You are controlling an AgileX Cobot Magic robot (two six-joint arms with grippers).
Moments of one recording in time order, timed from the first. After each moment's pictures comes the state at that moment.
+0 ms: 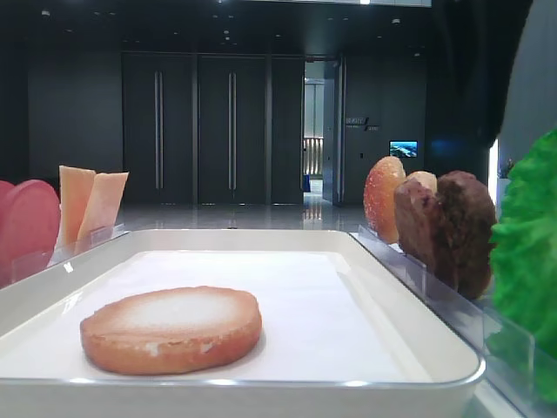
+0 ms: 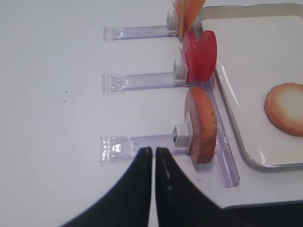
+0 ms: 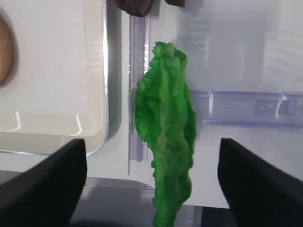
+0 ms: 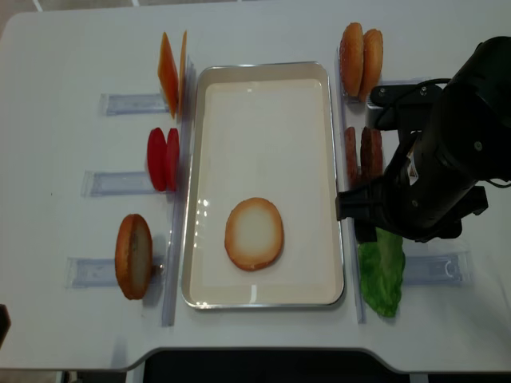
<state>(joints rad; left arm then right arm) -0.01 -0.02 -0.47 -0.03 1.11 0.04 0.71 1.41 -0.96 0.01 1.06 0.62</state>
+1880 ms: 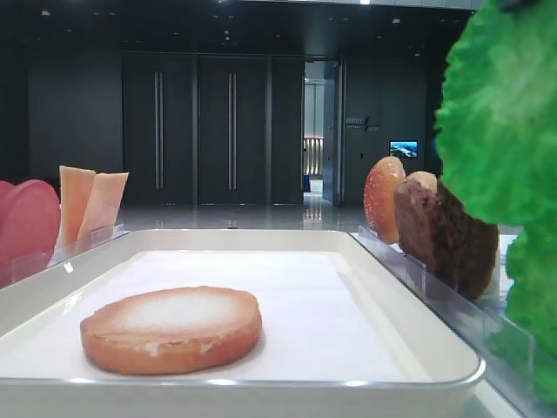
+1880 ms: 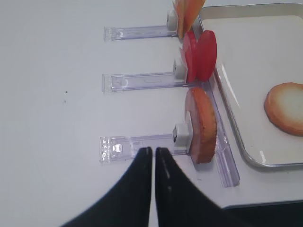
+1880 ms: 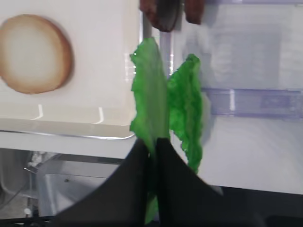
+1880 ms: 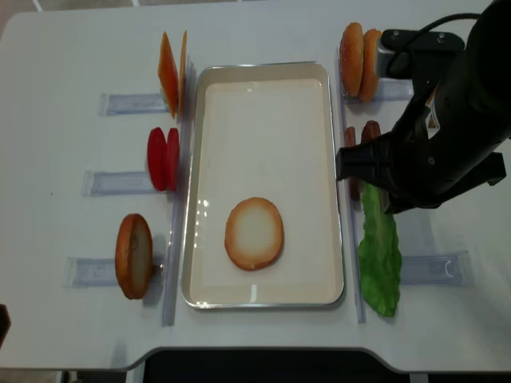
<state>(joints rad) -0.01 -0.02 -0.47 -0.03 1.11 0.04 0.71 1.35 -1.13 0.05 1.21 0.63</state>
